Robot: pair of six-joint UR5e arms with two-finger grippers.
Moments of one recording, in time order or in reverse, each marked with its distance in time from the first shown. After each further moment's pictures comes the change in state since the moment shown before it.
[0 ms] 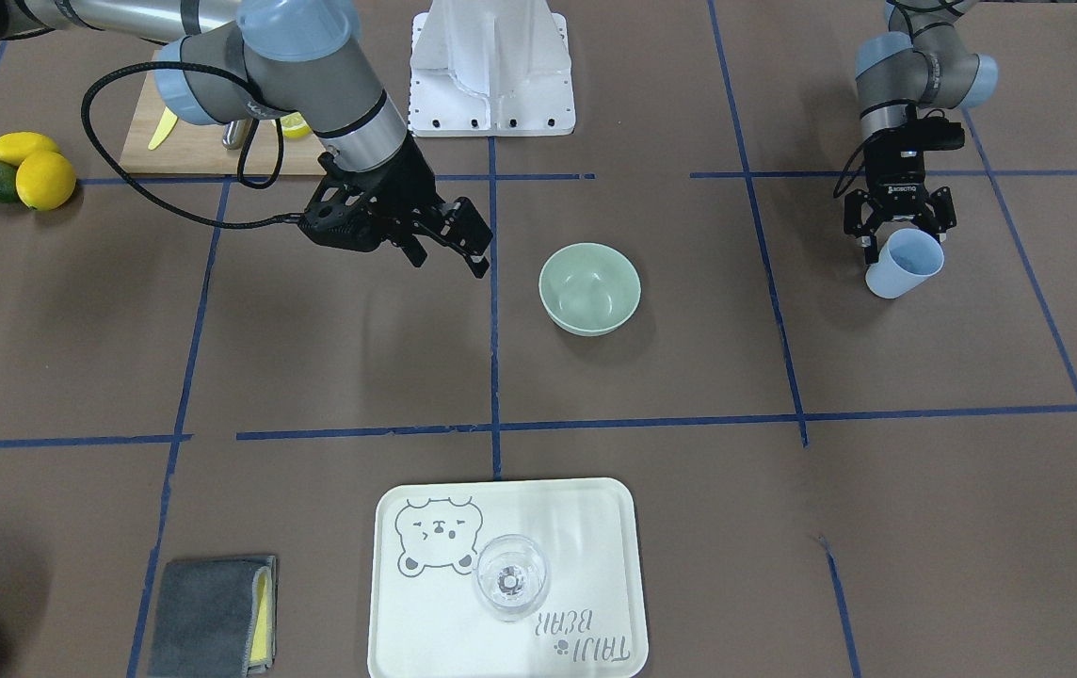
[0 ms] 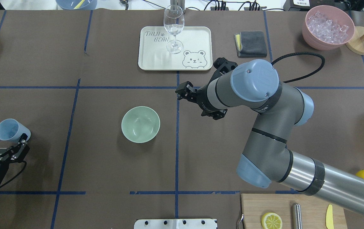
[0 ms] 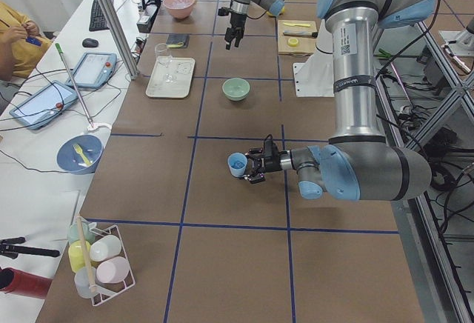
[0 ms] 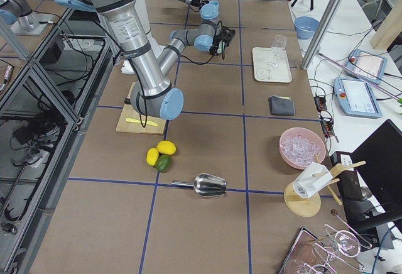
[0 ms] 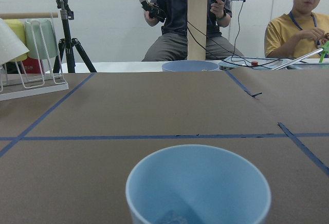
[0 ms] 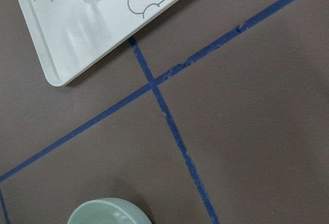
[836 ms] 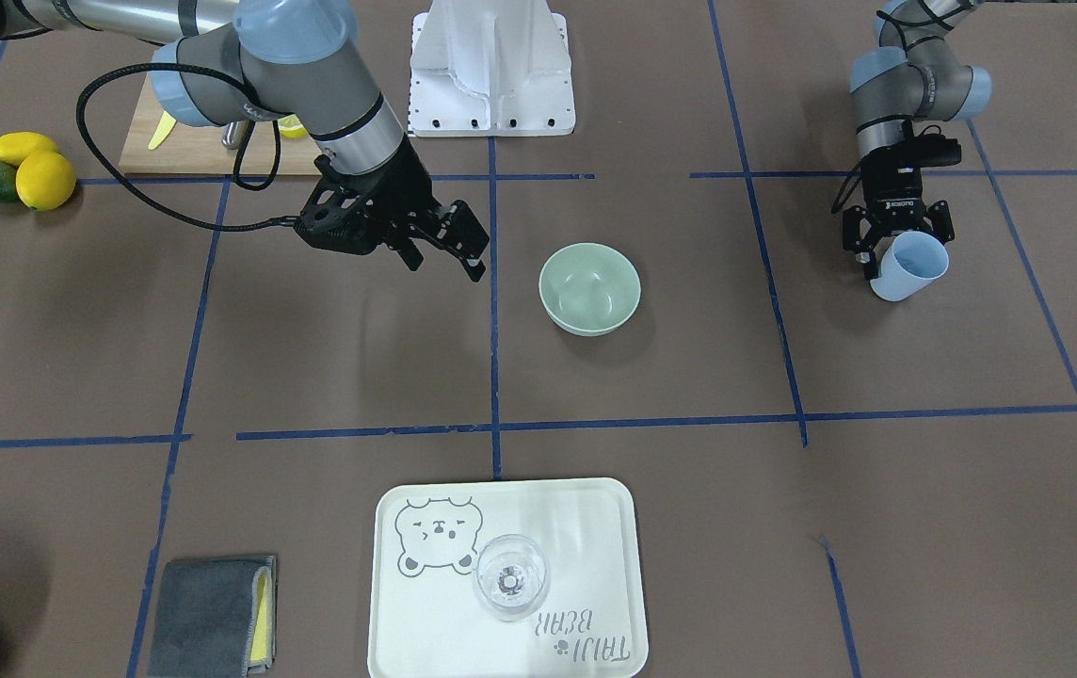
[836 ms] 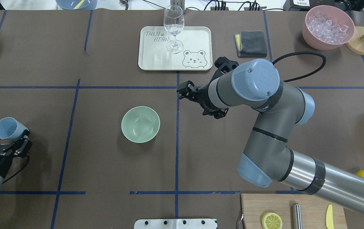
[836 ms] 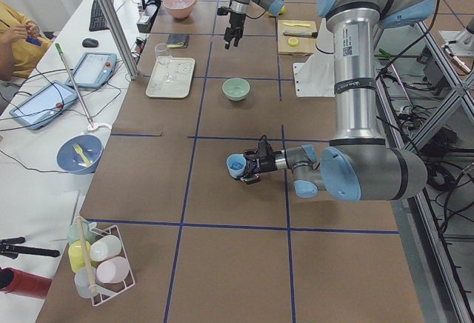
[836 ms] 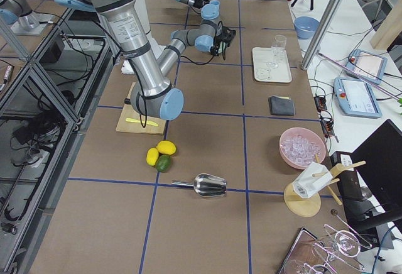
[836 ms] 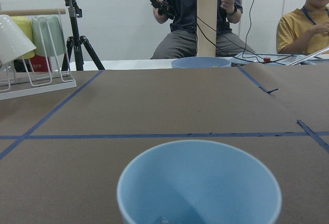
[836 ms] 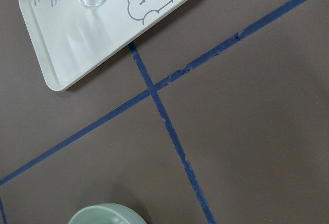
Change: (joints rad) left arm -0.055 -0.048 0.031 0.008 -0.054 0.016; right arm 0.007 -0.001 -0.001 -0.001 -0.003 -0.008
